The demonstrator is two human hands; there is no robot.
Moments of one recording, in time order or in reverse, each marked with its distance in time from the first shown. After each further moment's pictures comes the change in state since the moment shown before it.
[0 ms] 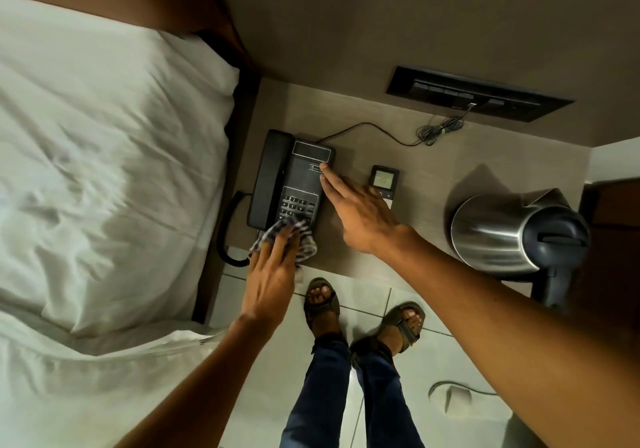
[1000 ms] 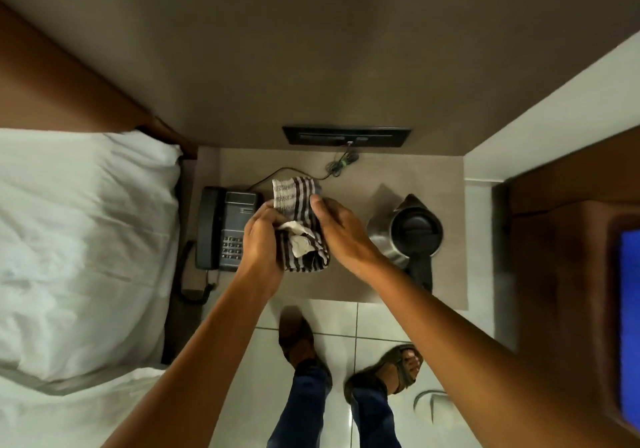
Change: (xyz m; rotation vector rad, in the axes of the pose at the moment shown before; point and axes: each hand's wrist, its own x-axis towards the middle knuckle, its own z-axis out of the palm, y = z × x) left_hand 0.058 0.198 -0.142 -1.652 -0.011 -0.605; right_hand -0.126 0.061 -0.052 1.365 0.376 0.284
